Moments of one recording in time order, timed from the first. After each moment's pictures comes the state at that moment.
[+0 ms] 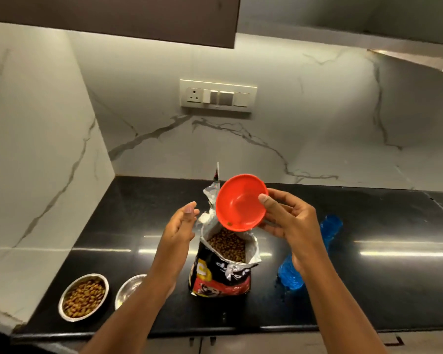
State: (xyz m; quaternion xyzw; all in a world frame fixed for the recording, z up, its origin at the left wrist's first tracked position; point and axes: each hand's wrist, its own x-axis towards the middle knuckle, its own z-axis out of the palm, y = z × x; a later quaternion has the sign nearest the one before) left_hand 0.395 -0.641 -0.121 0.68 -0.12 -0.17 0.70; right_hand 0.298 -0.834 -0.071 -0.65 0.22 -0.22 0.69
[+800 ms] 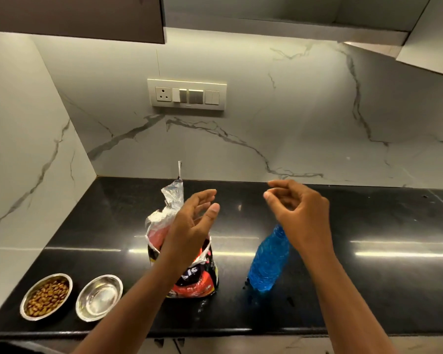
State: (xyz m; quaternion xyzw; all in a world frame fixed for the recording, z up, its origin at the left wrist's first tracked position) left_hand 0.351 -0.758 -0.101 0.73 -0.25 -0.10 0.63; right_hand 0.257 -0.949 -0.063 -0.83 0.19 -0.32 0.42
